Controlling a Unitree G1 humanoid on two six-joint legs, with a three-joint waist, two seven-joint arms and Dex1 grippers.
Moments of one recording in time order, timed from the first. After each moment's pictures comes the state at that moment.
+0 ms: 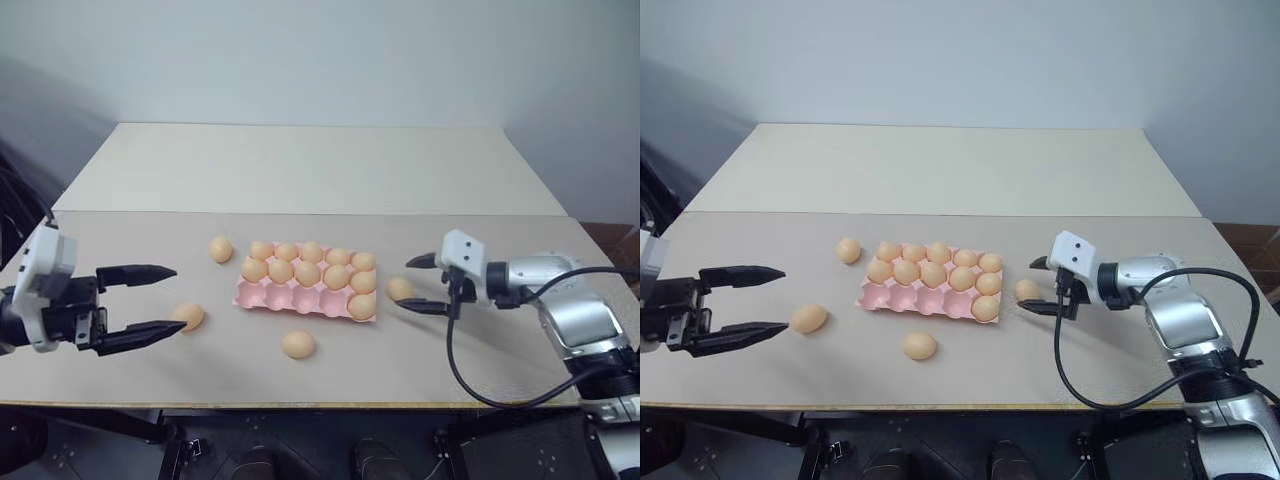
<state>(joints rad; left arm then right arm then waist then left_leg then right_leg) 0.01 1.05 0.59 -0.28 -0.76 0.57 -1.35 -0.56 -0.81 0.13 0.03 0.21 0.34 1.12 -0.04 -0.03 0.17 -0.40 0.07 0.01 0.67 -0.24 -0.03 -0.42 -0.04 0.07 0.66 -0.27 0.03</state>
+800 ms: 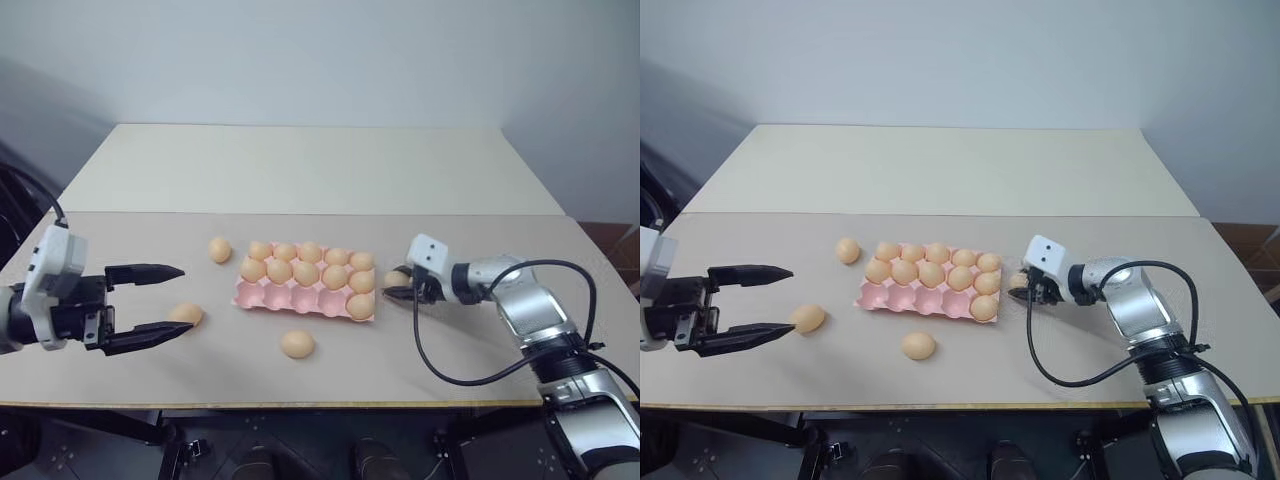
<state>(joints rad) -0.01 1.05 0.57 -0.30 -0.75 0.57 -1.34 -0.66 -0.67 0.18 0.14 0.07 0.34 1.02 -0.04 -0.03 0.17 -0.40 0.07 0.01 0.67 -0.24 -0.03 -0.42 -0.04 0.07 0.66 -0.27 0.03</state>
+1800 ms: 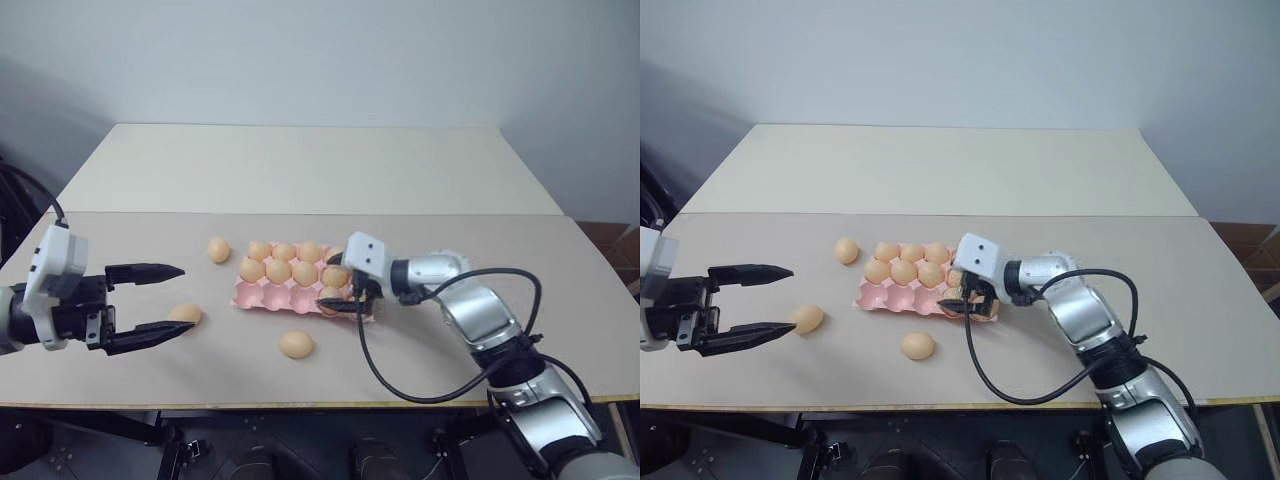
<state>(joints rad) -0.01 1.04 0.57 -0.31 -0.75 0.56 -1.33 -0.69 -0.51 0.27 -0.11 0.14 0.47 0.98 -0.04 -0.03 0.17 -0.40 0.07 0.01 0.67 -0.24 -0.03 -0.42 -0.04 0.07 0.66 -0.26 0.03</state>
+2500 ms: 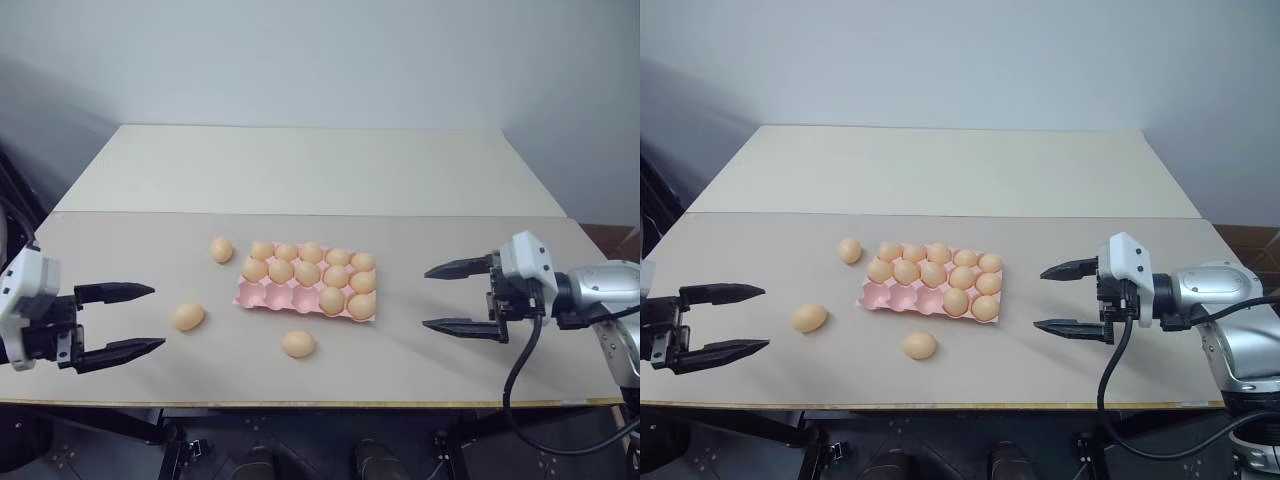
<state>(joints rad) 0.11 1.05 0.64 -0.21 -0.67 0.46 -1.41 -0.35 -0.89 -0.12 -0.25 0.50 0.38 1.32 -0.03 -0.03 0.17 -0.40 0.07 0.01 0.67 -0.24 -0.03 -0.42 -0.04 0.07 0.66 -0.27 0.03</state>
